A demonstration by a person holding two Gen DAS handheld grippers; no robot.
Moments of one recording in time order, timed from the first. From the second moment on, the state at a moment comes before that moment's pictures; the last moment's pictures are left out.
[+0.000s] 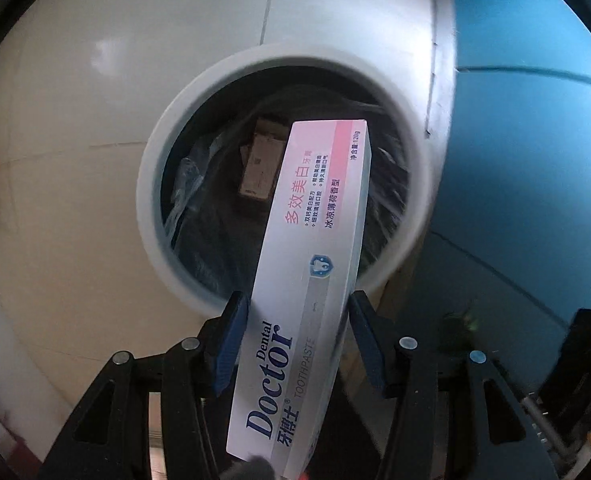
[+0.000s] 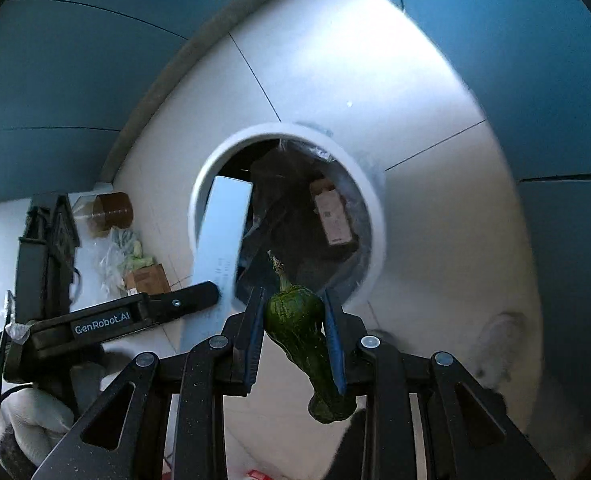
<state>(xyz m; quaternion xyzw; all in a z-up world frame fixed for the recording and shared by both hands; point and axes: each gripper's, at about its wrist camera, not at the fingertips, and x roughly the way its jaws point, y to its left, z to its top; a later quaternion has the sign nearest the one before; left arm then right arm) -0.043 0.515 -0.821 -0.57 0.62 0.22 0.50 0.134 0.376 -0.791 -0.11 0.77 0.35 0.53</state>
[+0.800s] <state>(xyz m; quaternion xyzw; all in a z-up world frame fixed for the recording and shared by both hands) -0.080 0.490 -0.664 -0.37 0.61 0.41 0.57 0.106 0.391 -0.688 -0.31 0.64 0.34 0.62</state>
